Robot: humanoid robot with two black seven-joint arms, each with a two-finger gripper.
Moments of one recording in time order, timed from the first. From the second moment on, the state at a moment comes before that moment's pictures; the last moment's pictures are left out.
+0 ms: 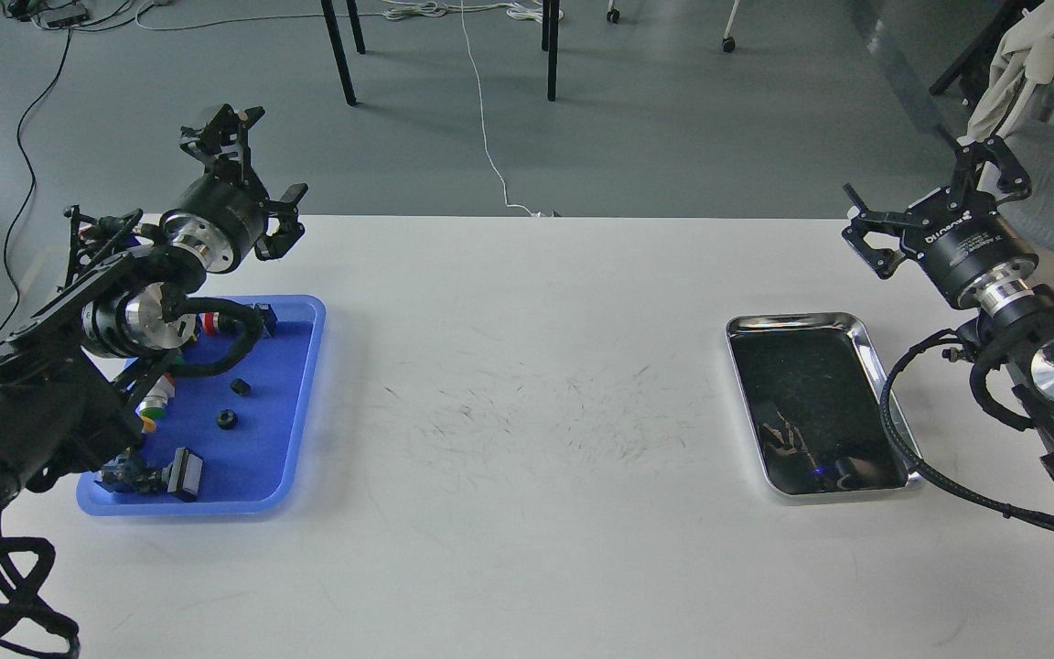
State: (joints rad) left arm -0.79 0.34 -0.77 -0.73 0.18 -0.11 -0.16; right arm 0.58 -0.47 1.01 0.79 0.24 0.46 -0.01
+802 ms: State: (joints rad) left arm -0.79 0.35 -0.77 -0.73 0.23 -0.12 -0.18; right arm 0.58 -0.47 1.01 0.79 0.24 0.46 -0.01
